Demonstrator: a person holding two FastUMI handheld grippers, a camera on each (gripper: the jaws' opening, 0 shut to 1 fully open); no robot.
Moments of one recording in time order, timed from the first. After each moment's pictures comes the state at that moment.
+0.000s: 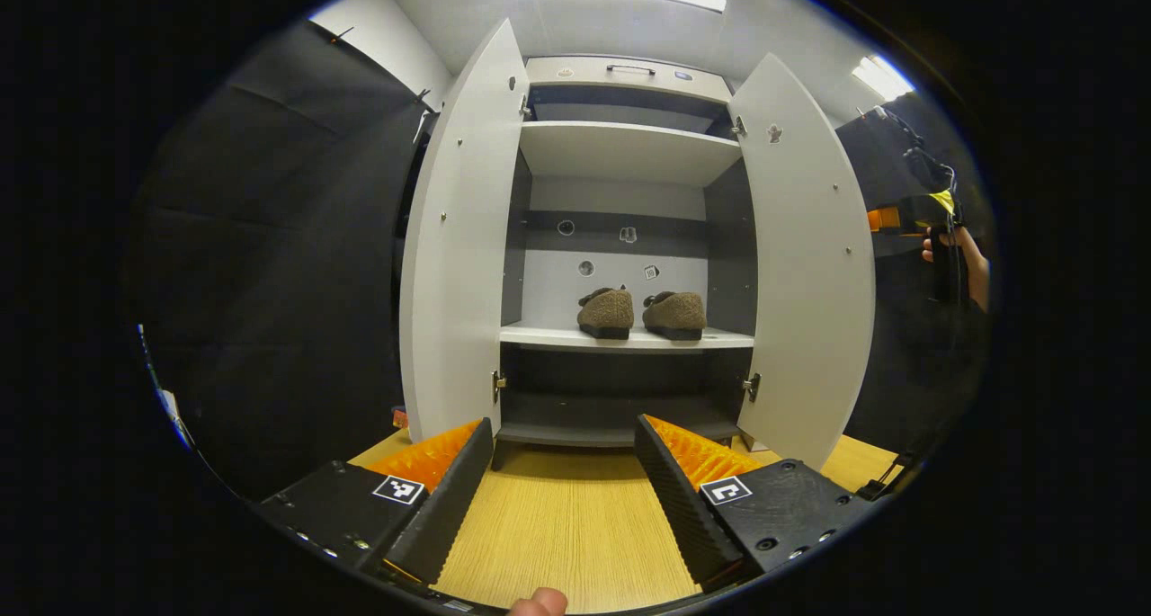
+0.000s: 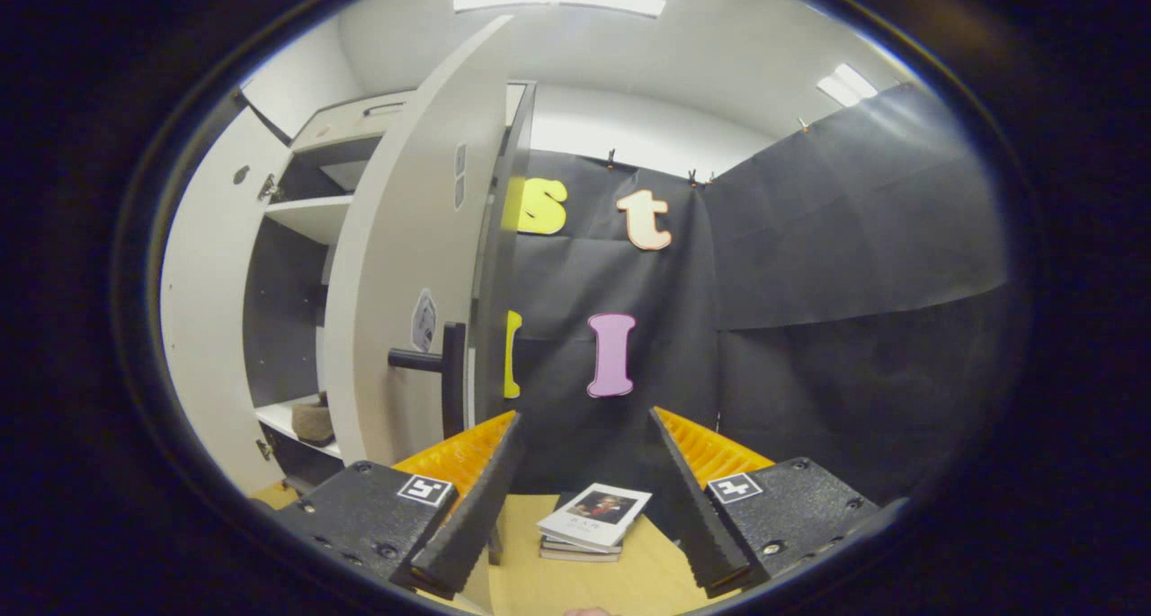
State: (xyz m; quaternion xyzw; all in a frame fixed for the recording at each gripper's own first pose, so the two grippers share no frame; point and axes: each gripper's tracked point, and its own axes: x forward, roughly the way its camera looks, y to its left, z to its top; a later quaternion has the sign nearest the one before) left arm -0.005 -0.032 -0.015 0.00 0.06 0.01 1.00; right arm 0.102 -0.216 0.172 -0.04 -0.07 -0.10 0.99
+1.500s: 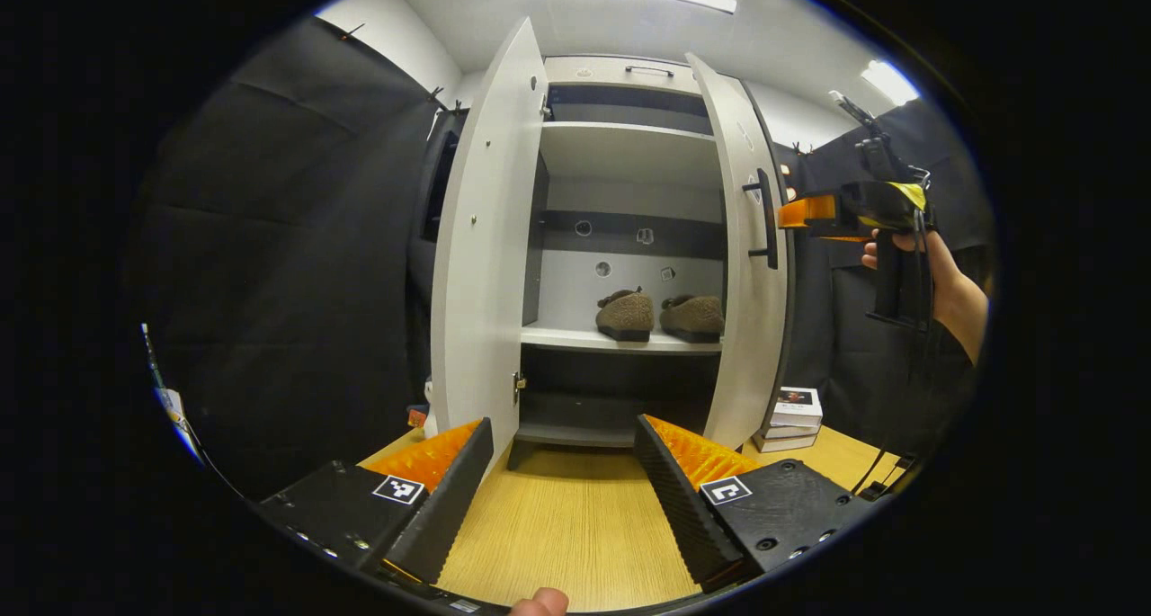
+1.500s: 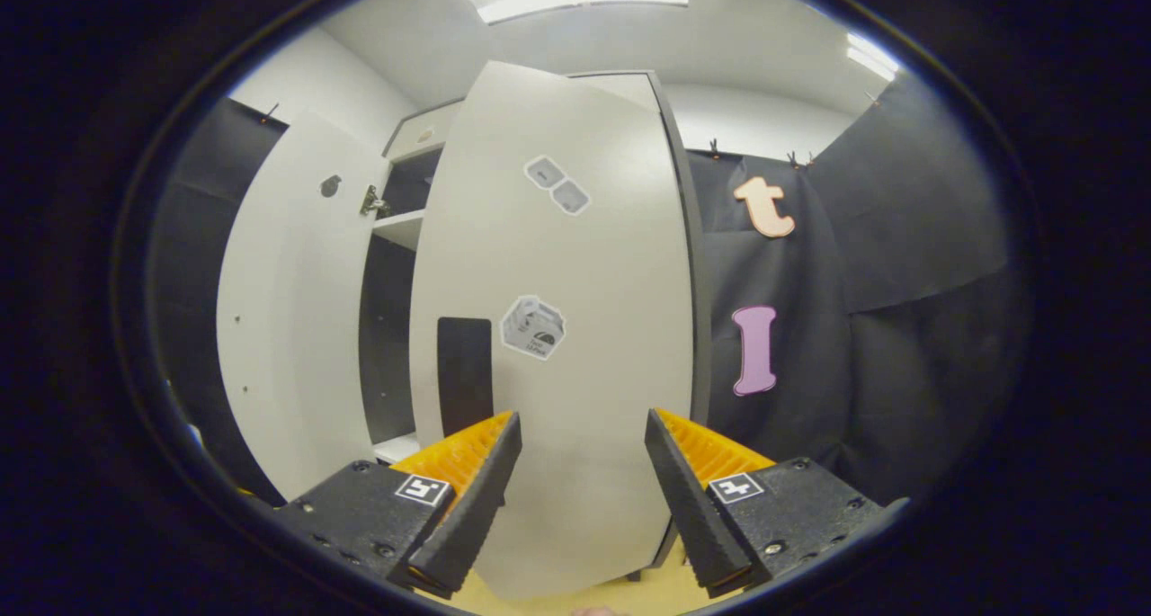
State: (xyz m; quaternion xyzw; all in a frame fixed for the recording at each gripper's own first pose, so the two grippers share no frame) left arm -0.007 -0.009 -0.007 0.00 0.07 0.03 1.00; right arm 0.140 -0.035 0.151 -0.01 -0.07 0.06 1.00
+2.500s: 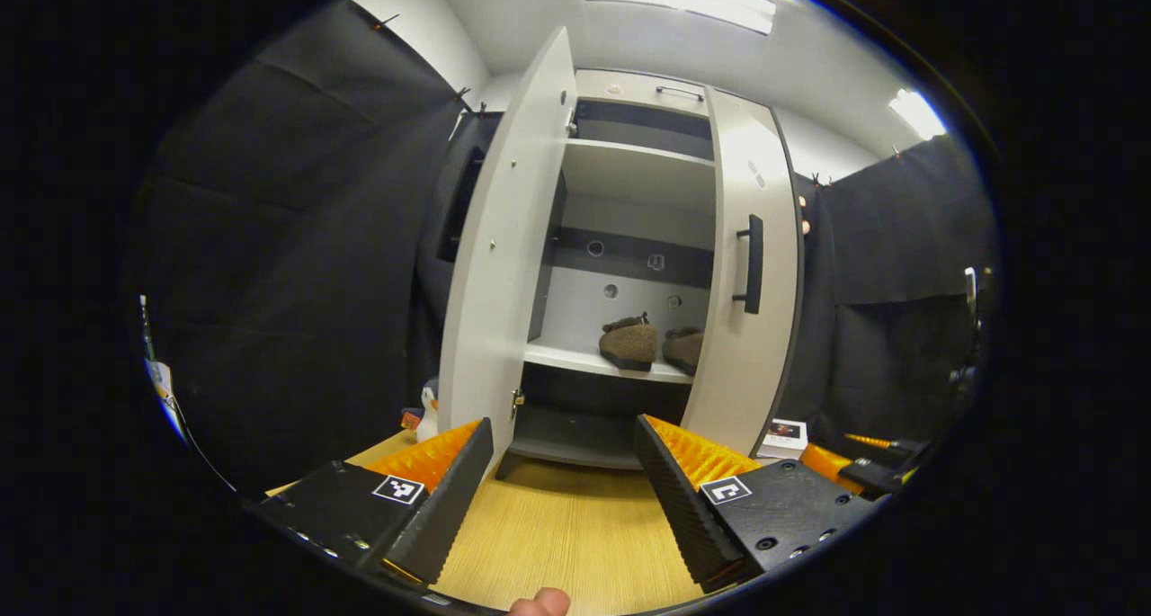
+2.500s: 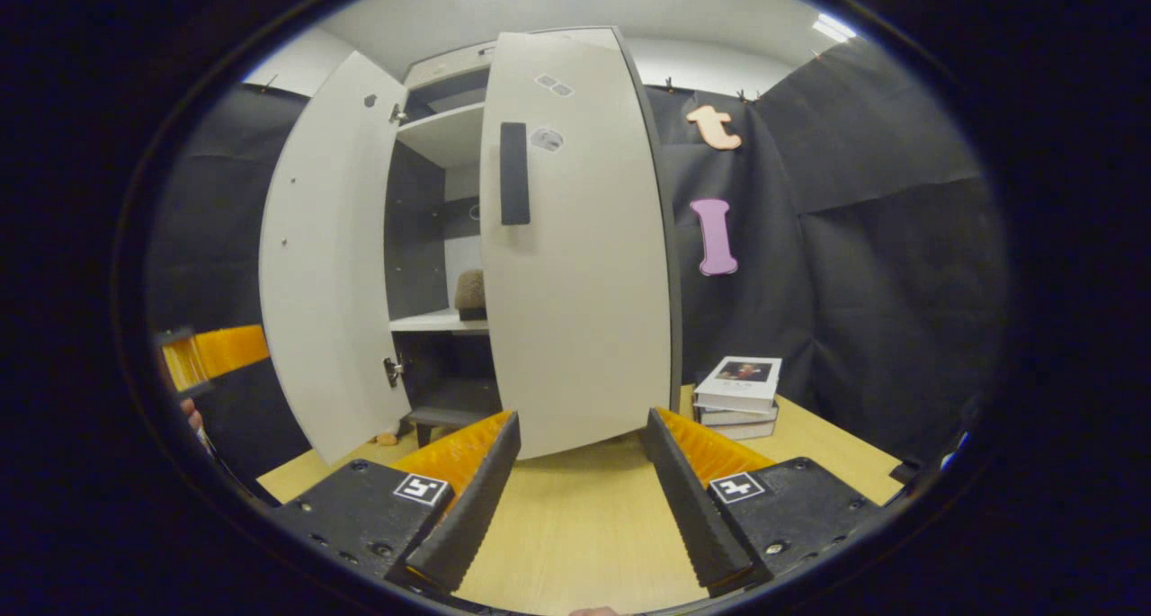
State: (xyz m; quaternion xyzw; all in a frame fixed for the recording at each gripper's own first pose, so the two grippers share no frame) left arm -0.003 0.014 0.038 -0.06 0.03 0.05 1.00; right arm 0.022 -0.013 -0.081 0.03 0.05 0.00 1.00
